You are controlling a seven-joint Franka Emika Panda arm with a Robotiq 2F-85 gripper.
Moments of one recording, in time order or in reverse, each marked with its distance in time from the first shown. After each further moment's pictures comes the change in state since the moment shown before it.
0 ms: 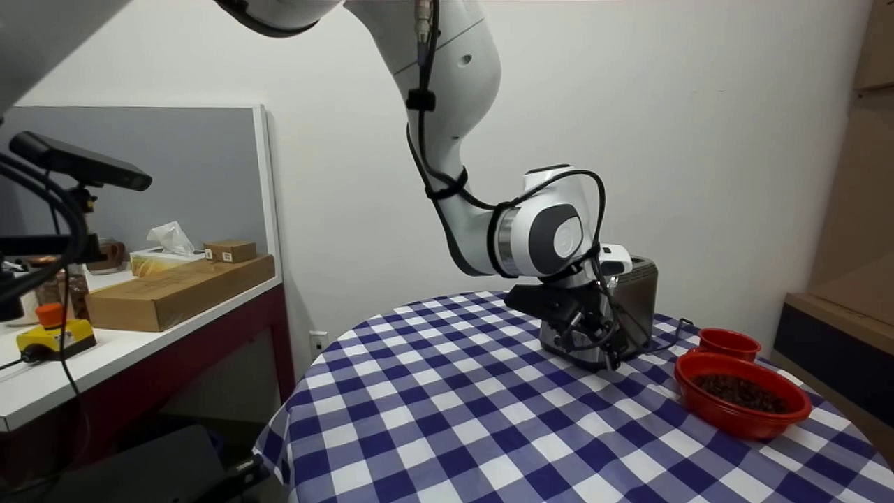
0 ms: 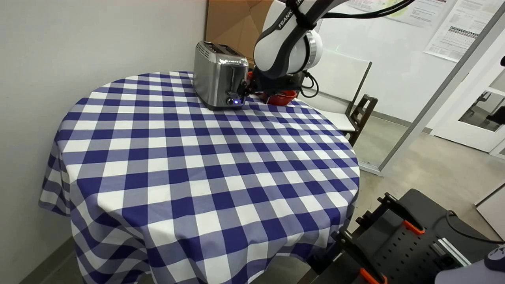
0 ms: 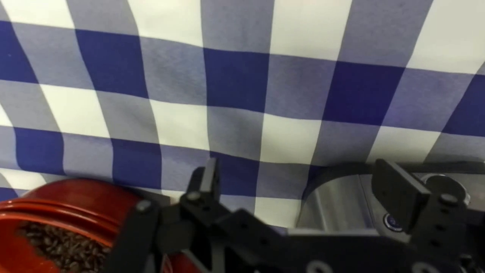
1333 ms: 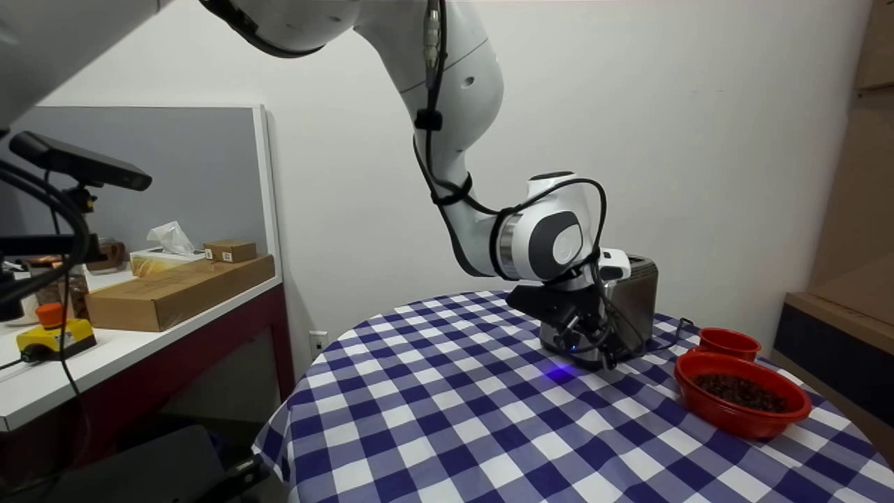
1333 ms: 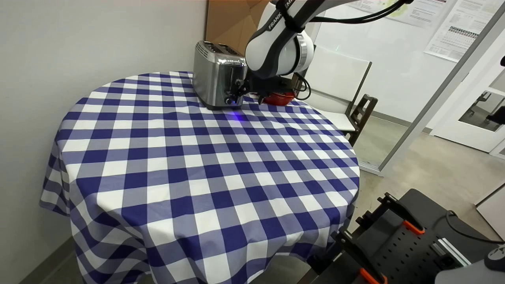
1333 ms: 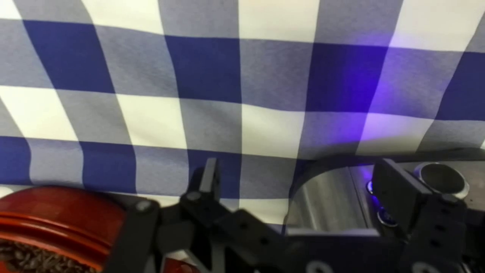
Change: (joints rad) arm -0.003 0.058 0.018 0.079 0.063 -0.015 0.002
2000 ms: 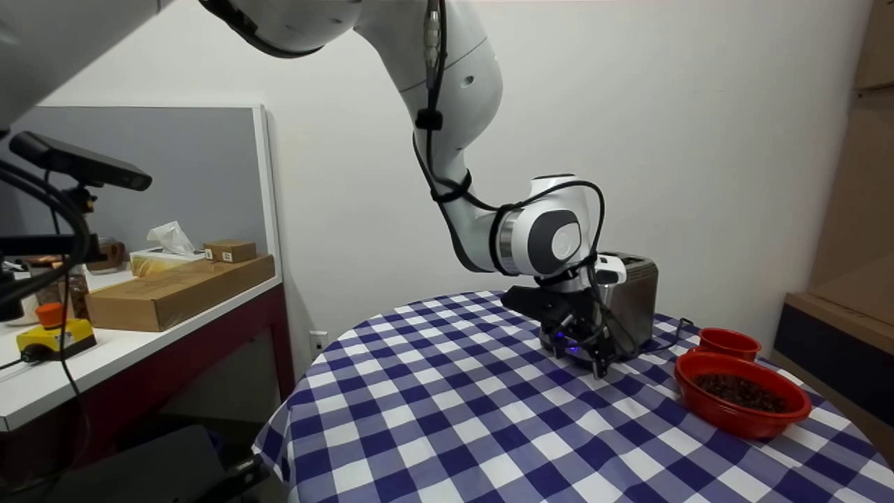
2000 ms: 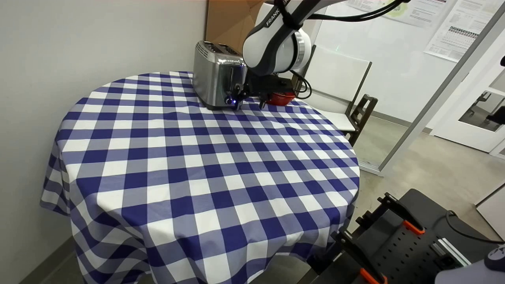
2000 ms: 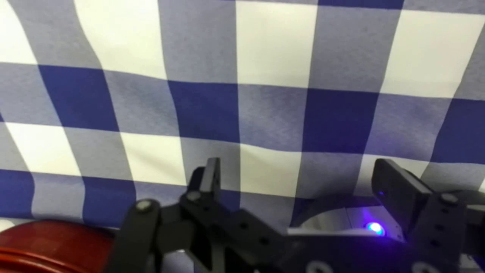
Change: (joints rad) arm 0.000 0.001 0.011 0.020 0.000 -0.127 0.000
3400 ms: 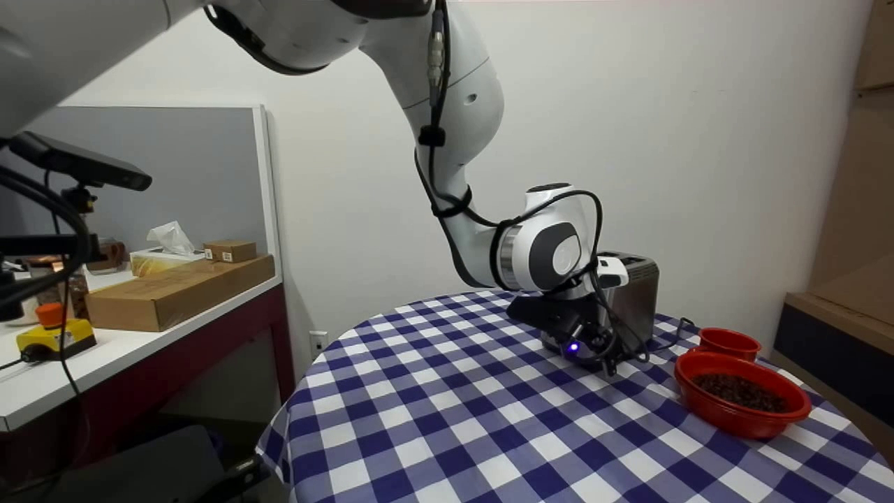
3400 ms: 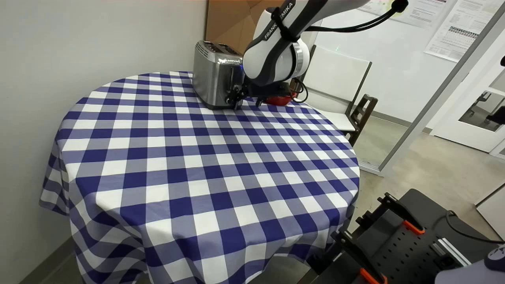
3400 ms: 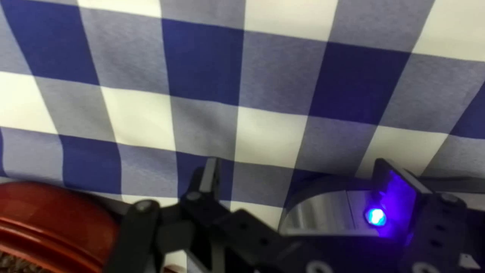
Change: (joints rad) arm 0.010 0.045 -0.019 0.012 -0.016 0.142 -0.045
